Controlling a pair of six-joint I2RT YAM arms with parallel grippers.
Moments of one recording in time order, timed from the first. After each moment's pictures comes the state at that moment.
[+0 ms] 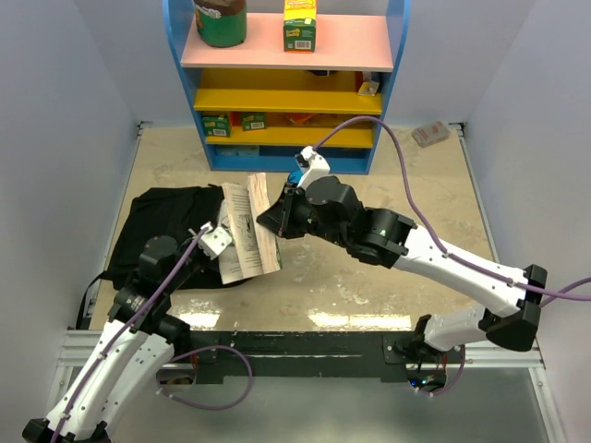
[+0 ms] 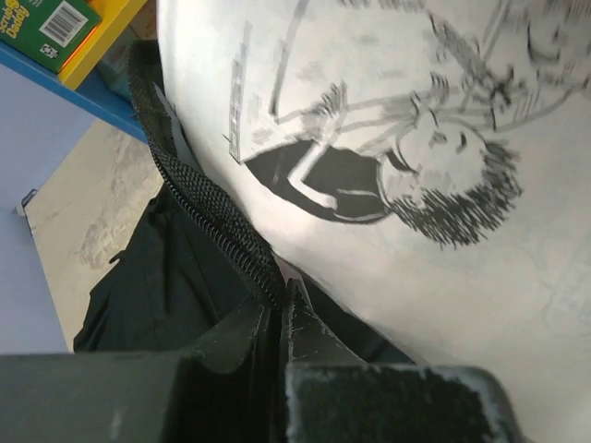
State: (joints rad) left arm -0.39 0.43 0.52 -0.45 0.08 0.54; right arm 1.10 1.35 1.44 -0.45 0.21 0.83
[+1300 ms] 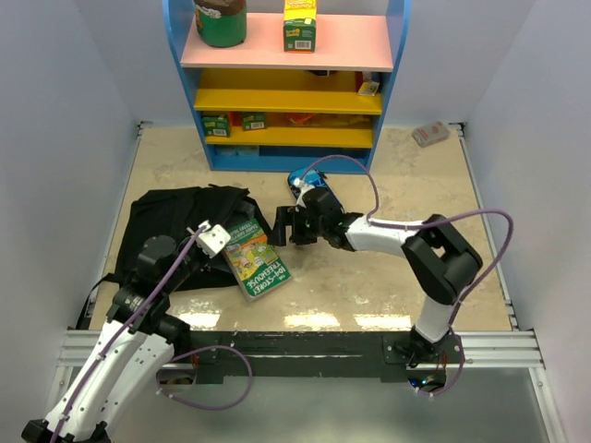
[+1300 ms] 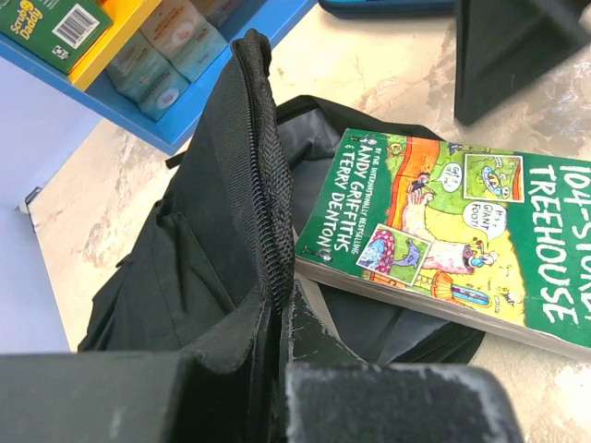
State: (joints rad) left arm -0.39 0.43 0.53 -0.45 0.07 0.52; right arm 0.76 1.74 1.01 0.07 -0.21 0.65
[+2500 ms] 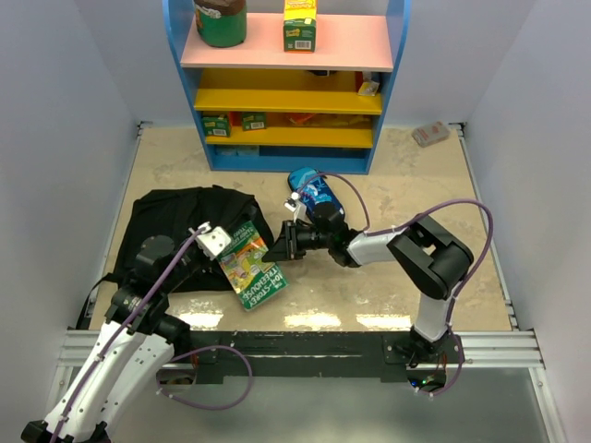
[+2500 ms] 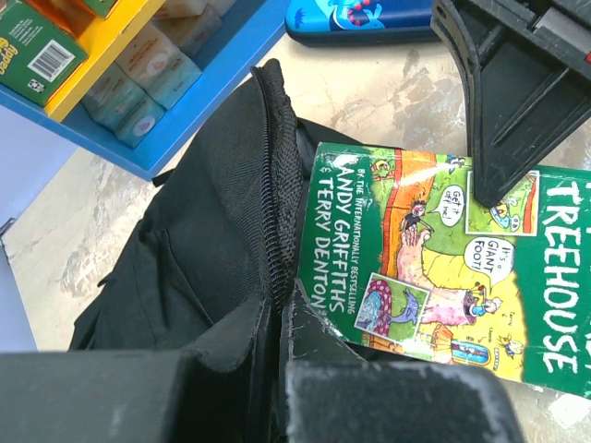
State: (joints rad) left arm -0.39 0.42 0.55 -0.45 0.15 0.51; right arm 0.76 1.85 0.81 0.65 -0.67 0.84
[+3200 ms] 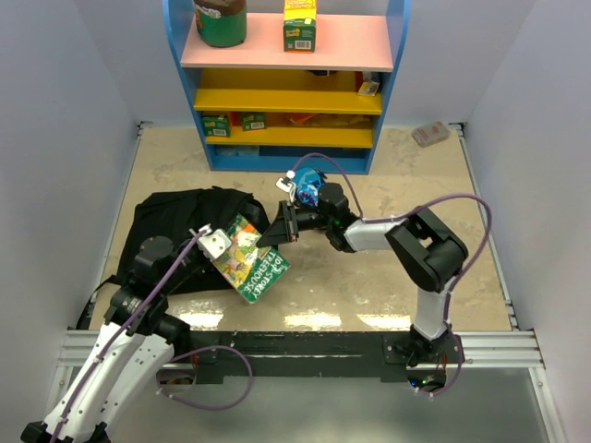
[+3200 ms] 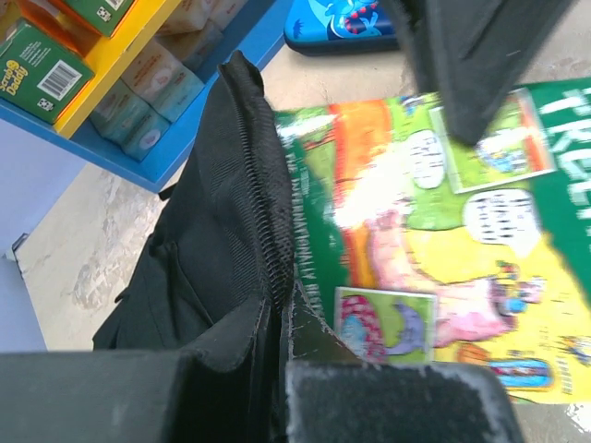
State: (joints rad) left arm -0.39 0.41 0.55 -0.45 0.17 0.54; right arm 0.70 1.86 0.92 0.89 -0.99 1.04
